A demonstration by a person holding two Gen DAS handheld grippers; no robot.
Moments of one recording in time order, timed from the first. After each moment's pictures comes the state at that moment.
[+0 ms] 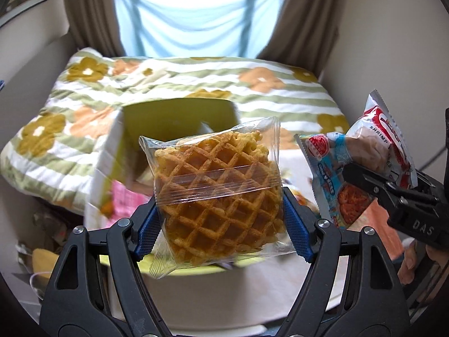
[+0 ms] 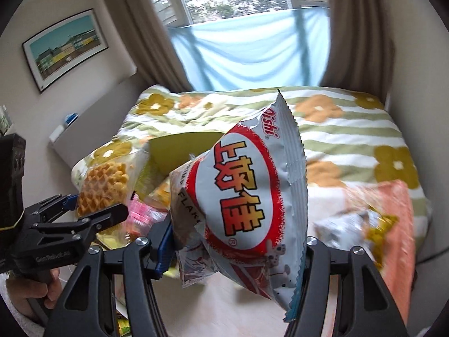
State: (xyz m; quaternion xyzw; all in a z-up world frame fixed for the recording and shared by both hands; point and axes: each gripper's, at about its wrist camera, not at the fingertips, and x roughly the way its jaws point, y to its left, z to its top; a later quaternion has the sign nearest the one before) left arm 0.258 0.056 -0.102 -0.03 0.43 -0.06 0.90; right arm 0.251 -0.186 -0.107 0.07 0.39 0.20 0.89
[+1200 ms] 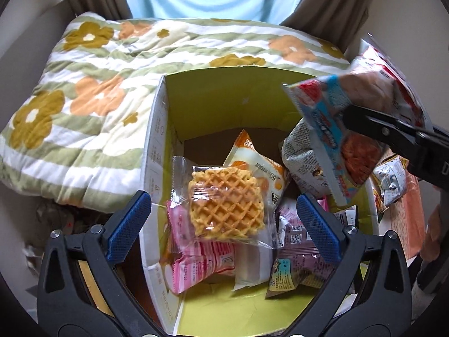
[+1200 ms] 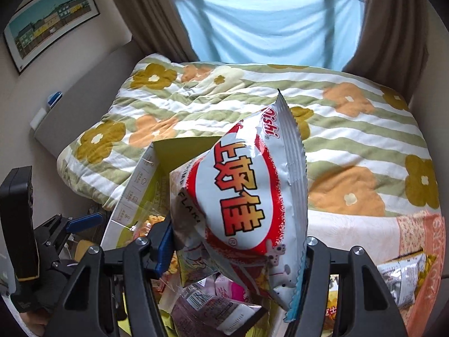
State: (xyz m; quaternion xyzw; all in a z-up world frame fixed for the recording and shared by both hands) left arm 0.362 0.173 -0.183 -0.03 0.52 -0.06 0.85; right arm 0.380 -0.032 -0.135 0.02 0.47 0.20 0.86
